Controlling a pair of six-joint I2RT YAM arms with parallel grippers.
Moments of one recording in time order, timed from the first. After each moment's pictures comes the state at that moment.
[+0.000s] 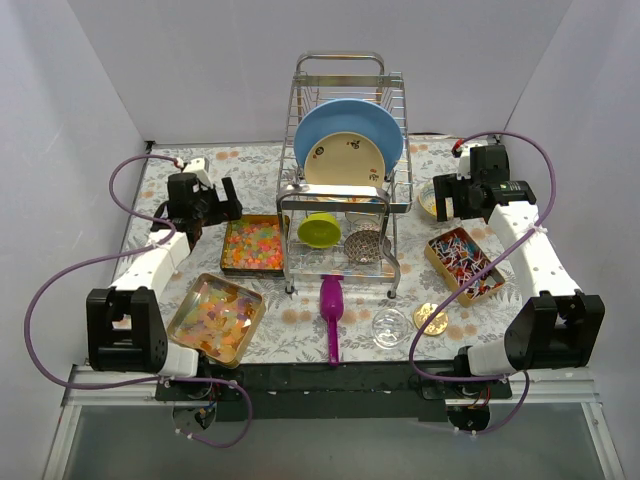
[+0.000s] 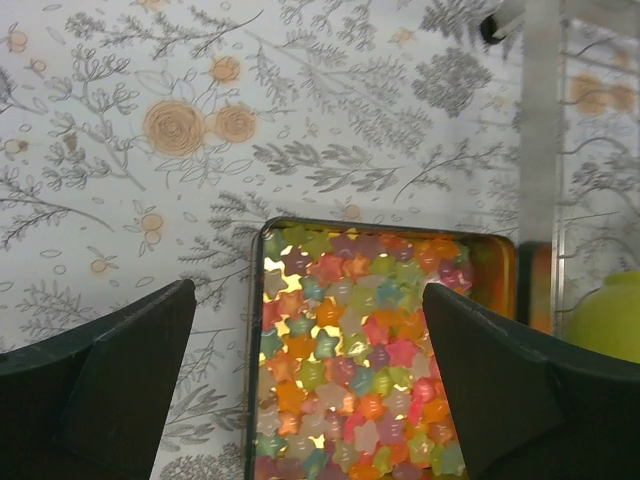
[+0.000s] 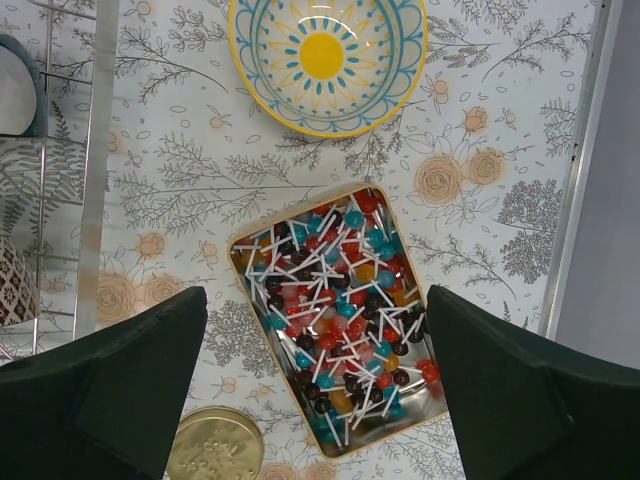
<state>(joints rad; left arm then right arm) -0.03 1.40 0.93 -0.09 0.12 -0.23 0.08 1.40 1.28 -0.75 0.06 -0.09</state>
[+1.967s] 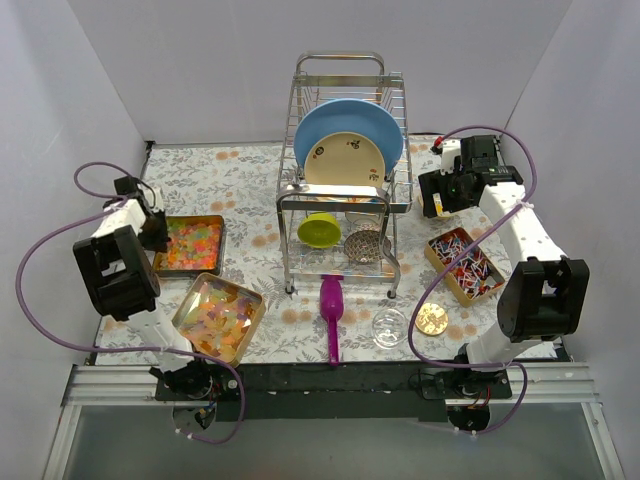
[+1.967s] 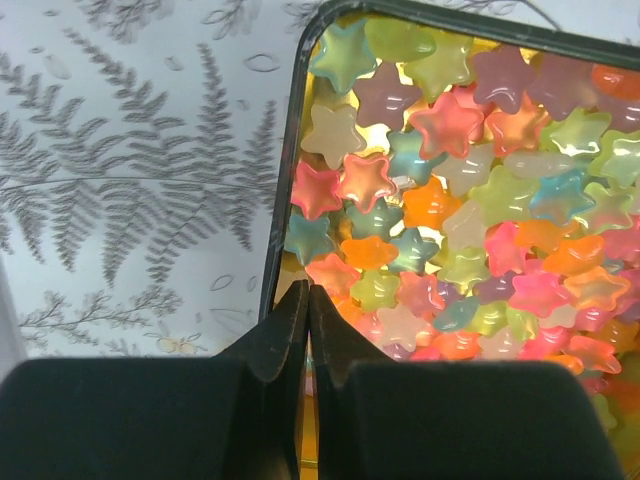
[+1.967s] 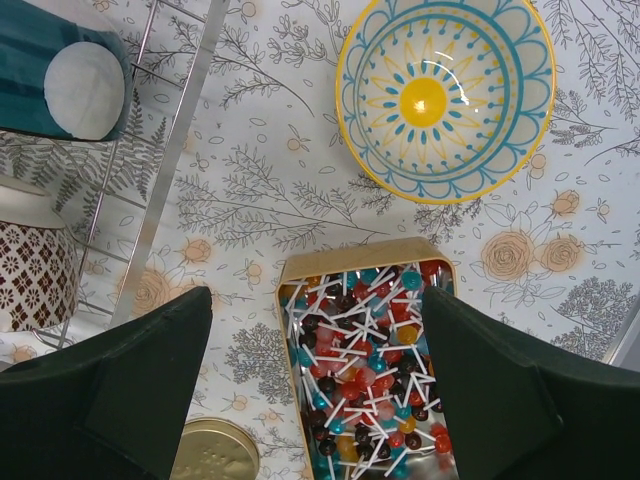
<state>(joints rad) 0.36 1.81 1.24 -0.62 0.05 0.18 0.08 1.58 1.38 -0.75 -0.16 -0.21</state>
